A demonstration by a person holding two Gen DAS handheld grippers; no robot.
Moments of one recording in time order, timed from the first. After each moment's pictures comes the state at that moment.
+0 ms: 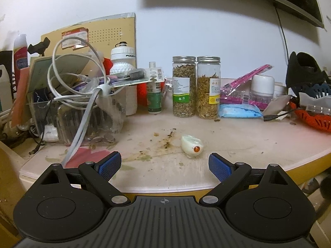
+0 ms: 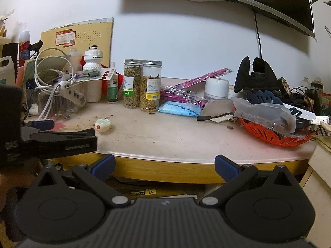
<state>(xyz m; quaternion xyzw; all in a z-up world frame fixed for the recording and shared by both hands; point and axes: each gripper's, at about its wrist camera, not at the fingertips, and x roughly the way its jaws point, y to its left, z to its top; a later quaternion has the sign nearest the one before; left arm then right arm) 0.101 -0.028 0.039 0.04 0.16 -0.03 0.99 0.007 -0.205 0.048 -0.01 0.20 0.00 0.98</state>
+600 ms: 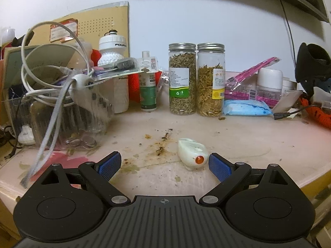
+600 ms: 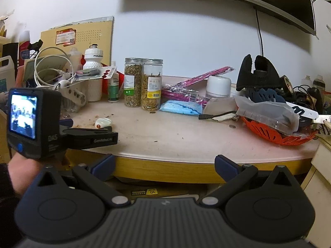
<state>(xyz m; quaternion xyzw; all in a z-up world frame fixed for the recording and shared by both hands) 0.152 -0.038 0.021 0.03 0.17 -0.03 0.98 0.012 -0.206 0.046 -0.01 0.20 0.01 0.98</state>
